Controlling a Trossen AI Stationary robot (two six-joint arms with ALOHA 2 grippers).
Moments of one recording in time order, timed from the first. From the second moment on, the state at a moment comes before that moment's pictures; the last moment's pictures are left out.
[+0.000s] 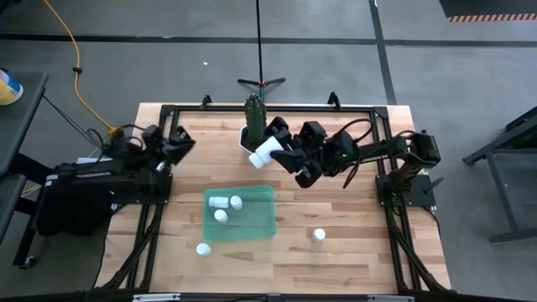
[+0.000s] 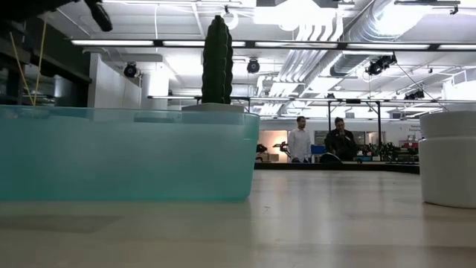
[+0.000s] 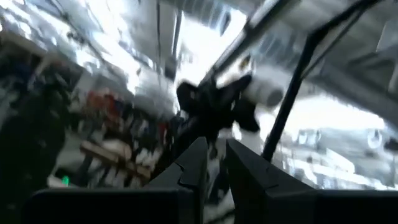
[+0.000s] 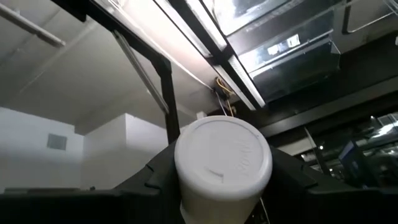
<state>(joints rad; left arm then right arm) 0.16 0.33 0.27 0.58 0.11 -0.54 0.03 1.72 1.26 1.36 -0.22 0.51</state>
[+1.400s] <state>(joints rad) 0.16 0.93 1.11 -0.28 0.43 -0.10 0.01 1.72 1.26 1.12 -0.20 0.49</state>
